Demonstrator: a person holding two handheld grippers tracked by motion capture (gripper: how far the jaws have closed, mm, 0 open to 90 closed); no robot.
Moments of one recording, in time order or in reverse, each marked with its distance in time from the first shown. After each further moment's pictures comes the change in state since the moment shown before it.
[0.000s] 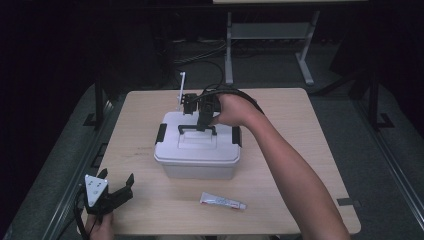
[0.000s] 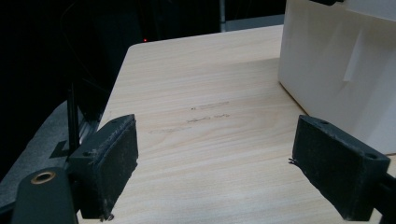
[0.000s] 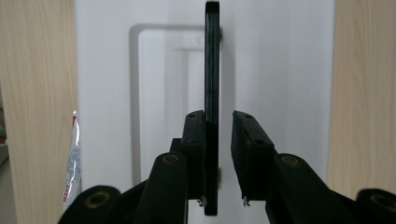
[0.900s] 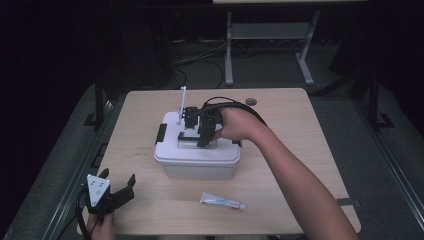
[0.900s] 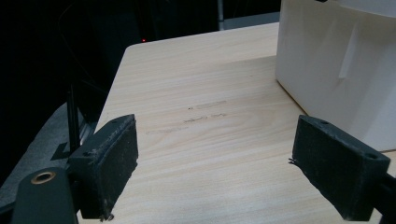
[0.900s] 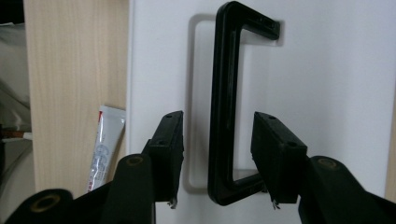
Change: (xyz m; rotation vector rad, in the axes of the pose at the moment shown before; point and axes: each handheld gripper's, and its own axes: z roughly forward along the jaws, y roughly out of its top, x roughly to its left) left arm -0.003 0.001 0.000 0.008 -0.005 0.024; right arm 0.032 -0.008 0.008 -0.011 0.019 -0.042
